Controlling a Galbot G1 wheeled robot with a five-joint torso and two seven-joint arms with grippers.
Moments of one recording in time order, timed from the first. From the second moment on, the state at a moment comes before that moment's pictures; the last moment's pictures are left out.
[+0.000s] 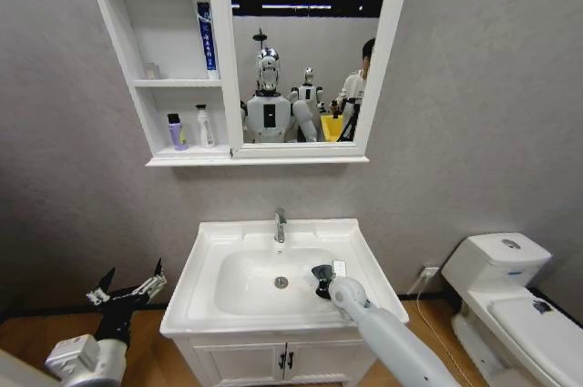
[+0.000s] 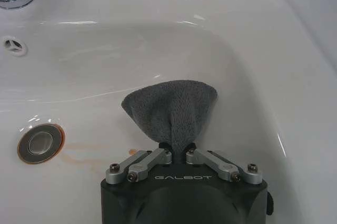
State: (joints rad) left arm 1.82 -1.40 -0.85 -2.48 -0.33 0.24 -0.21; right arm -0.85 1.11 -0.07 1.53 1.07 -0.66 0.72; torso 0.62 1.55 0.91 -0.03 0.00
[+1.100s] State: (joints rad) left arm 1.82 -1.40 -0.85 -2.48 -0.33 0.24 -0.21; right arm -0.76 1.33 -0.06 1.22 0.88 -0.63 0.37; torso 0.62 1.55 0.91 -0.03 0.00
